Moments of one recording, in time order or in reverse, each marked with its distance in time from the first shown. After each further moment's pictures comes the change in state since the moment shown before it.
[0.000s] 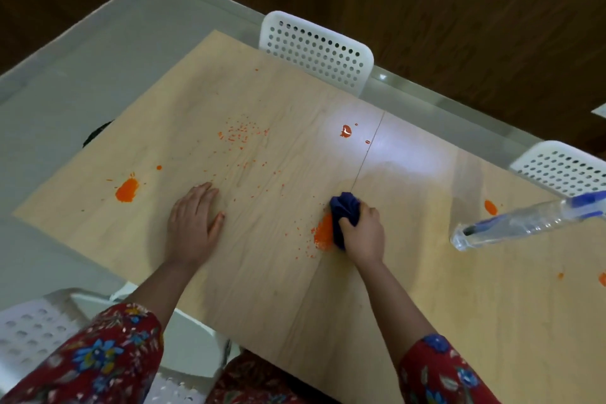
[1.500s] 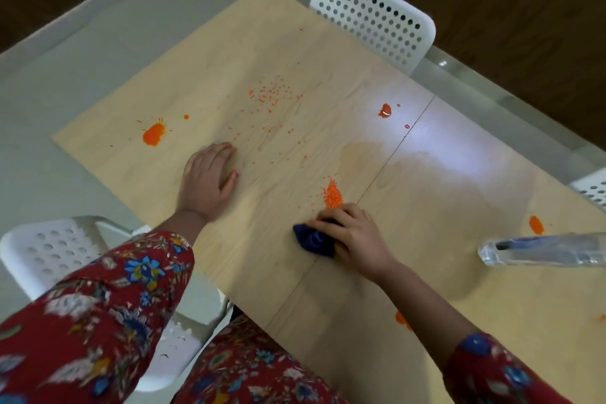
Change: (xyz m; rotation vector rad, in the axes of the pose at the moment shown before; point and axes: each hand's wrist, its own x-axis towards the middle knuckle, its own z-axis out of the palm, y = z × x) left_hand -0.003 0.008 -0.004 -0.029 0.048 -0.084; right_hand -0.006 0.023 -0.006 -0.311 -0.367 -1.129
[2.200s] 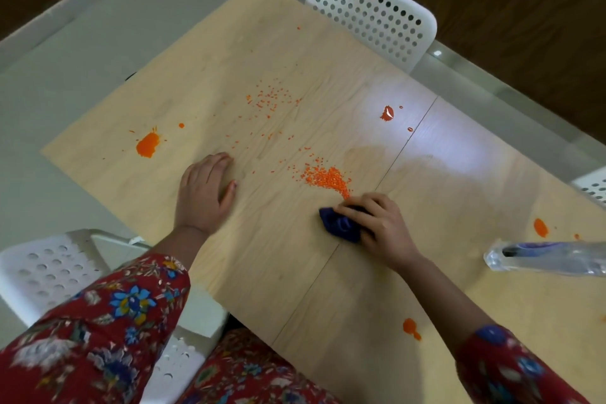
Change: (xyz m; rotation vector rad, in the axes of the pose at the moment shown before) left_hand 0.001 -0.002 0.003 0.017 0.022 -0.003; right_hand 0.003 0.046 -0.008 0.009 0.124 0.086
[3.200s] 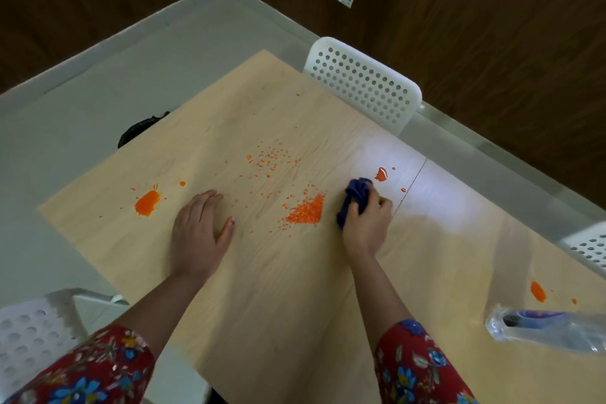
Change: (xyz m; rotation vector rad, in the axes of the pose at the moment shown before) left_hand 0.031 0.003 -0.011 -0.034 0.075 -0.158; right_hand 0.135 -0.005 0.009 0.246 0.465 0.992
